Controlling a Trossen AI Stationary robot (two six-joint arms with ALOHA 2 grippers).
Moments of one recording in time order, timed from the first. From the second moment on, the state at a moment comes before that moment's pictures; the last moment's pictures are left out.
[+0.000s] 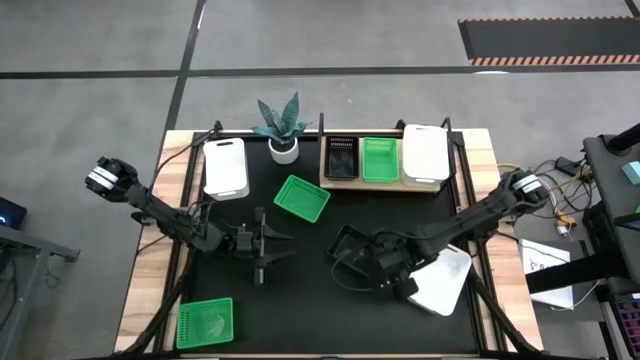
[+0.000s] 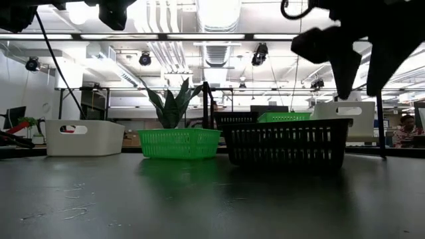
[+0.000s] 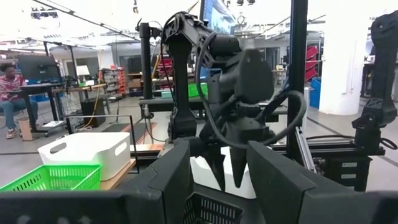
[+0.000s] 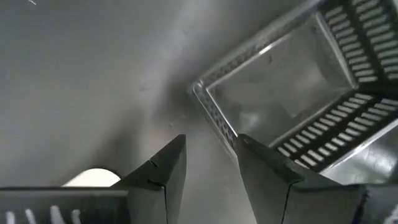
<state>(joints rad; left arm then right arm) -0.51 1.27 0.44 1.04 -0.53 0.12 0.43 1.62 1.17 -0.85 0.03 -0.03</state>
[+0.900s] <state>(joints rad) -0.50 1.20 0.44 1.08 -0.53 0.32 0.42 1.63 1.08 -0.61 0.10 -0.02</state>
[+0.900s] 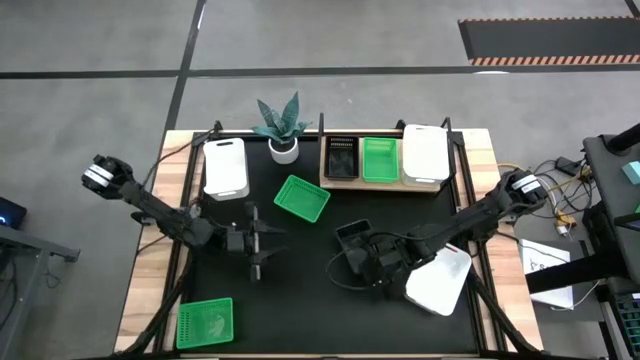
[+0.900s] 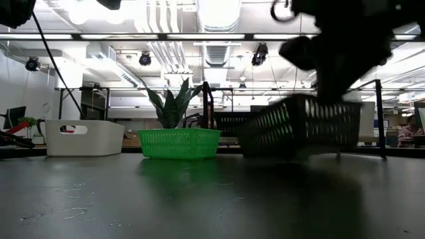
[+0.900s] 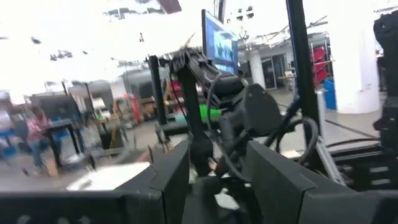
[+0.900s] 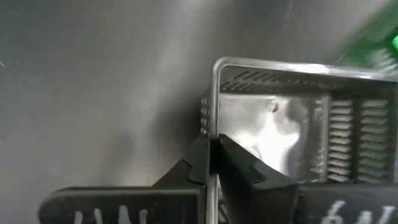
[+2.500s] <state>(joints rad) -0.50 0.98 0.40 1.08 -0.66 0.56 -0.23 1.75 1.57 -0.82 0.23 -0.18</state>
